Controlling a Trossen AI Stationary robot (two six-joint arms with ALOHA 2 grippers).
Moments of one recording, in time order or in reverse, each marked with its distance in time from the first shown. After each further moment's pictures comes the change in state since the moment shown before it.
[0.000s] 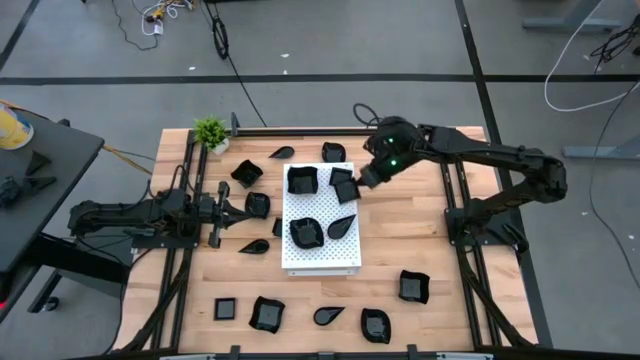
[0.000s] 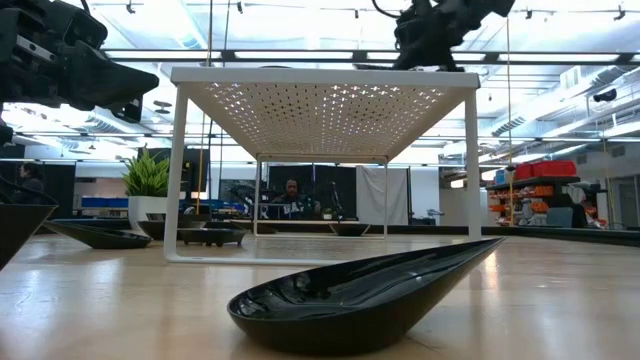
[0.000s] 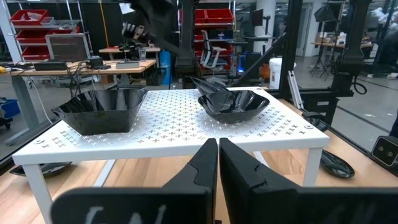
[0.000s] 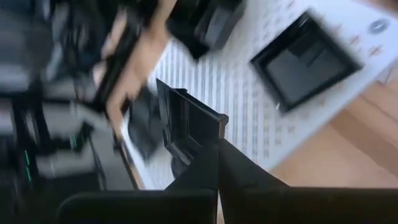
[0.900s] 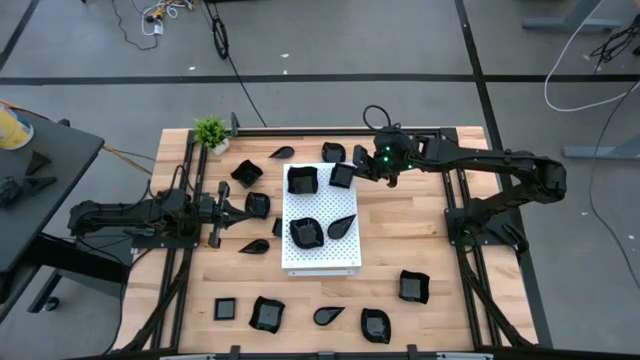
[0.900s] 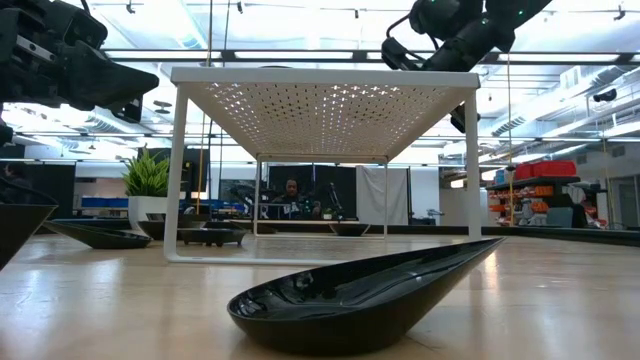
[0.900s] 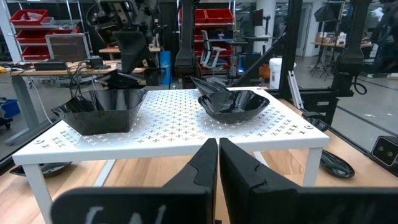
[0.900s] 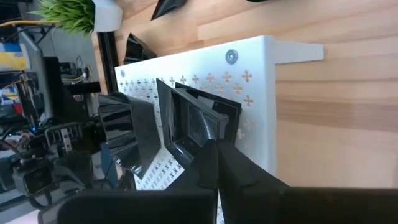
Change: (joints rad) left arm 0.000 0.000 0.000 0.000 0.000 0.000; right arm -0.039 0.001 -0.235 0.296 0.260 0.681
